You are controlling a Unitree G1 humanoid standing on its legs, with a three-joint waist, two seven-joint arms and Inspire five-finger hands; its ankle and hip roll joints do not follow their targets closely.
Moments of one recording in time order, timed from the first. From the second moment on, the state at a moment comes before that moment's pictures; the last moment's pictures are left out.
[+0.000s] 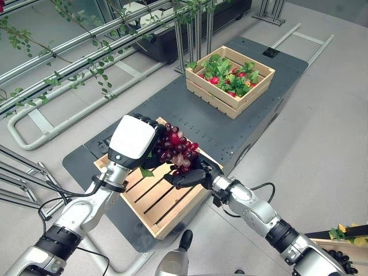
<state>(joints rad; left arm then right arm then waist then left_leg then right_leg) -0.21 0.87 -0.37 0.07 0.93 -0.11 0.66 -0.39 -0.29 0.64 0.20 0.72 0.03 0.08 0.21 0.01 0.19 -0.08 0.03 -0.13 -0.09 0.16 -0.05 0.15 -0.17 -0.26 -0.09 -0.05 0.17</state>
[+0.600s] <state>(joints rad) -0.21 0.83 -0.38 0.02 0.92 -0.15 0.66 -0.37 -0.29 0.60 0.21 0.72 0.01 0.04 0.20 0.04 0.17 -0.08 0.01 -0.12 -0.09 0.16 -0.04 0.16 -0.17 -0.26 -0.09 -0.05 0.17</state>
